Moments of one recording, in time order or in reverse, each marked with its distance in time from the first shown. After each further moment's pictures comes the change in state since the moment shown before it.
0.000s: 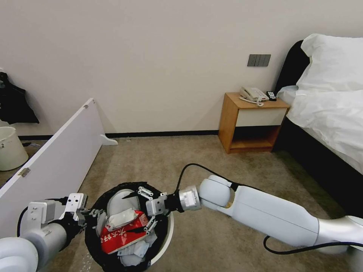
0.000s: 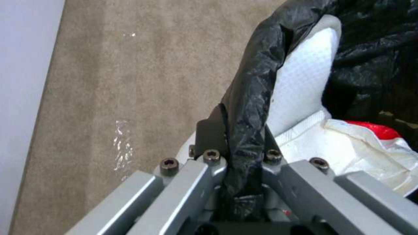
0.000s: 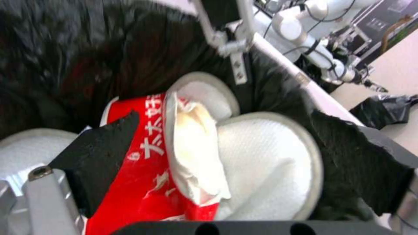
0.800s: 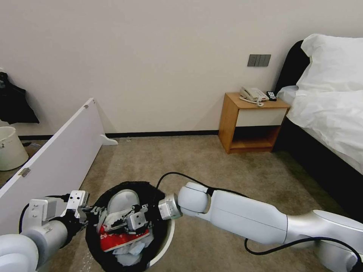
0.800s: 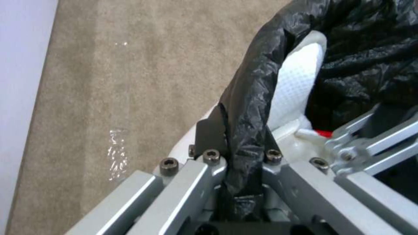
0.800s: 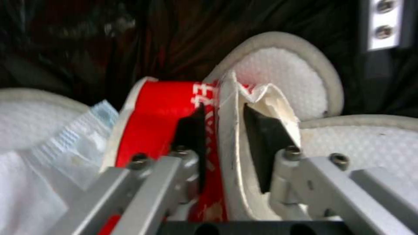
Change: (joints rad) left arm -0.027 0.014 0.004 0.007 0.004 -0.001 0.036; right arm 0.020 0.177 -0.106 -0.141 -0.102 -0.059 -0.001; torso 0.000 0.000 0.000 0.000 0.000
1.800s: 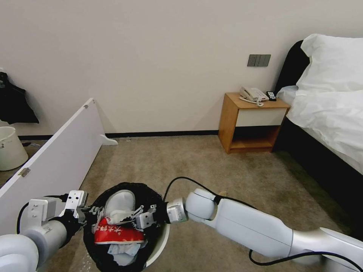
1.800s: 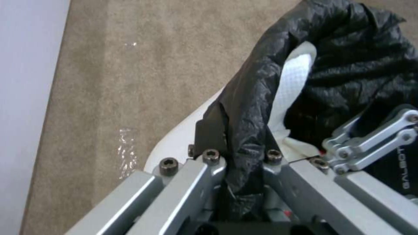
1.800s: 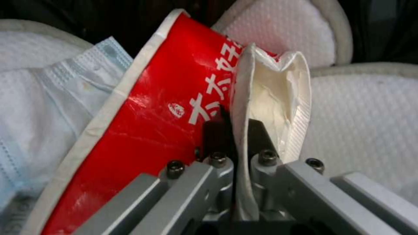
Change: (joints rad) left arm -0.005 0.000 0.003 -0.006 0.008 0.001 -0.026; right arm -0.107 0.024 0.072 -0.052 -0.121 0.046 0.040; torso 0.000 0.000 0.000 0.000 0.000
